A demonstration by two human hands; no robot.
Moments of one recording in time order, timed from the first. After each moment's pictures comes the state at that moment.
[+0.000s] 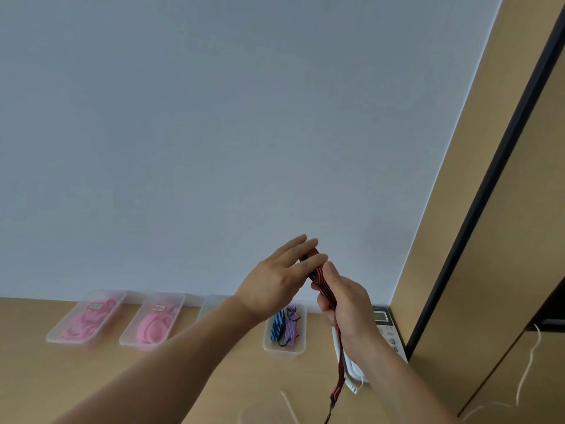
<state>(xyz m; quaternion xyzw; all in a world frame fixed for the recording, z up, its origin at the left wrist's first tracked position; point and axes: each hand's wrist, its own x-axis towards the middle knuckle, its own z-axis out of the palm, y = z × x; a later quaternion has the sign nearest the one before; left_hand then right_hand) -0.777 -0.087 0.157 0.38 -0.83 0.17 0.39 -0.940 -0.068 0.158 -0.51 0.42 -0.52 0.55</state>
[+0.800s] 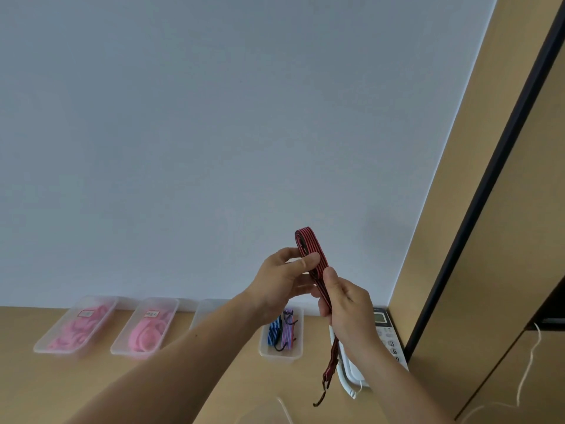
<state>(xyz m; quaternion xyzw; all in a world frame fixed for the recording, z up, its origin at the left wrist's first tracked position) -0.803 -0.098 0.171 0.40 -0.44 -0.60 0.53 -0.947 -0.087 0.140 -0.59 0.47 -0.51 0.41</state>
